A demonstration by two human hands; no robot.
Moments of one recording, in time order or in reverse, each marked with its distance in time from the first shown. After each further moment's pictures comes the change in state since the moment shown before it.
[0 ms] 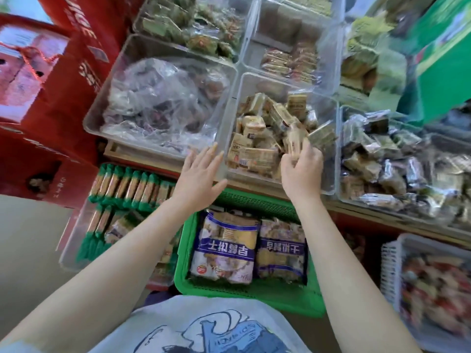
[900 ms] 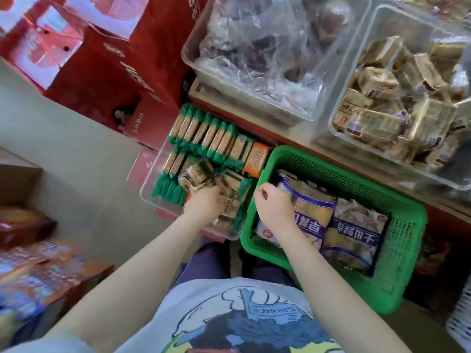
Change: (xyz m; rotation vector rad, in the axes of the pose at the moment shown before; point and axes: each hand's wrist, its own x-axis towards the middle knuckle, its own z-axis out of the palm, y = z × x) left_hand -0.147 -0.124 0.075 -0.293 -0.431 -0.627; right_hand -0.163 -0.034 0.176 0.012 -0.674 -0.109
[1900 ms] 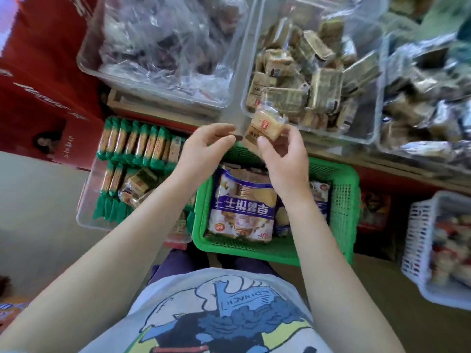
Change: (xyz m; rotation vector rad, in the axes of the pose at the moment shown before) left_hand -0.038 0.159 -0.045 -0.756 0.223 0.480; right_hand -0.033 0.021 -0.131 0.573 0.496 -0.121
